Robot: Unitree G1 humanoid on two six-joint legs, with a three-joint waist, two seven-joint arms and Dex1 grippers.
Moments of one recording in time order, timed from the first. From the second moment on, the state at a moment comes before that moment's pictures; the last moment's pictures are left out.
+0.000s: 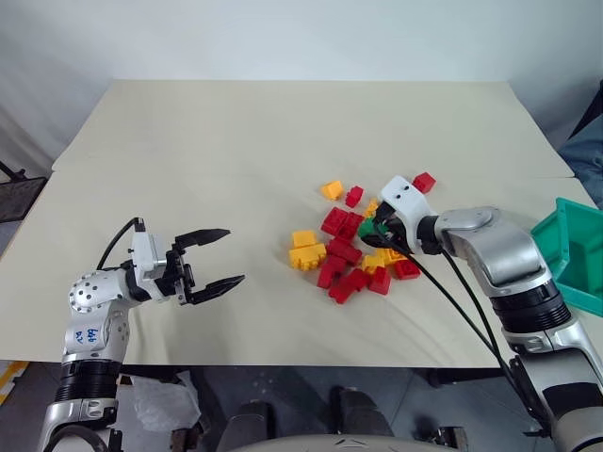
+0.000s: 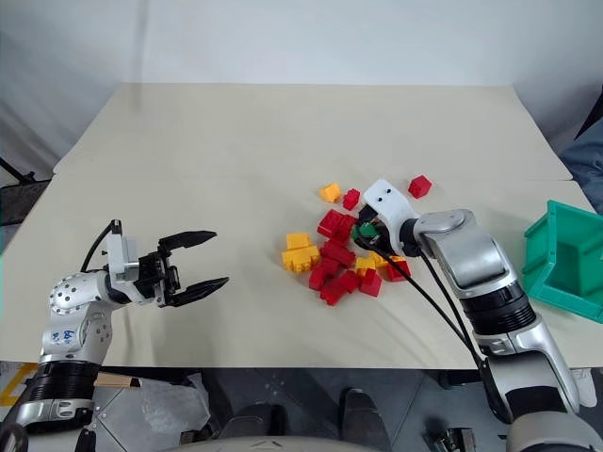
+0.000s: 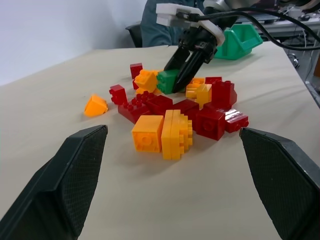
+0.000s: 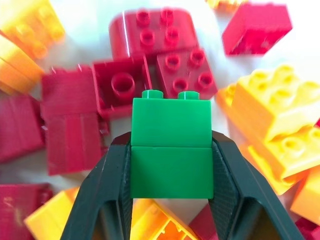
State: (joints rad) left arm -0.30 0.55 0.19 0.21 -0.52 -0.17 -1.26; right arm -0.76 -0.63 0.22 -0.08 0.19 1.03 0.75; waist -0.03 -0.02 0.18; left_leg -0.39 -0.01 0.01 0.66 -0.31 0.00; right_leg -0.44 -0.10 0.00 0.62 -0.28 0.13
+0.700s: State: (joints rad) left arm -0.34 0.50 0.17 0.21 -0.56 -0.11 -1.31; right arm -0.49 -1.09 -0.41 -0.33 0.27 1.26 0.71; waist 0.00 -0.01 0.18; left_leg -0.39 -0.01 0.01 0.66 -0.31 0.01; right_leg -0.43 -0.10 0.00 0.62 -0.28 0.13
